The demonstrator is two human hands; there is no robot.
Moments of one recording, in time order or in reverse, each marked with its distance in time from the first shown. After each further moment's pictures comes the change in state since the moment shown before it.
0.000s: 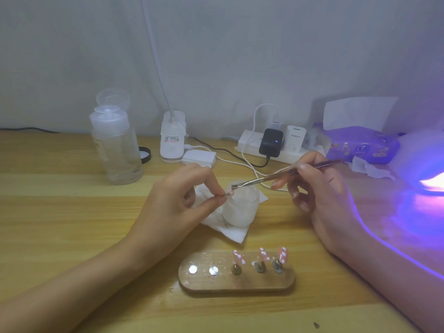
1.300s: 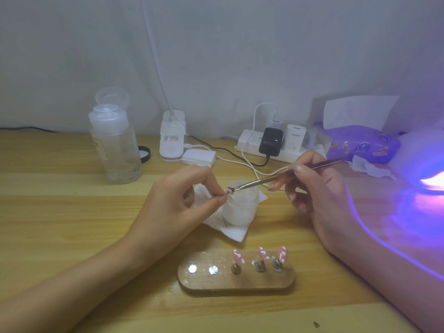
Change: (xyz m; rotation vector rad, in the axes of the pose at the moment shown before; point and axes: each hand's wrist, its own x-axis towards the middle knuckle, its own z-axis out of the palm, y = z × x) left_hand 0.001 0.002 0.002 -0.014 0.010 -0.024; right_hand -0.001 -0.001 0.002 -0.041 -0.011 -0.004
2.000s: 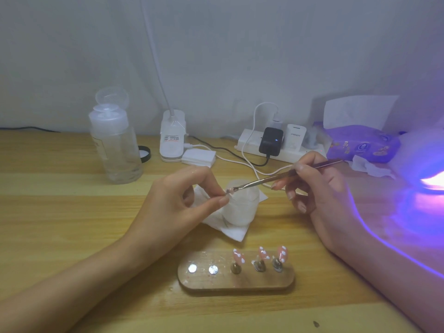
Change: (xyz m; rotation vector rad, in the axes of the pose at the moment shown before) left_hand 0.000 -0.001 -0.001 -0.024 -0.013 0.000; right_hand 0.000 0.000 -0.002 0.056 0.021 0.036
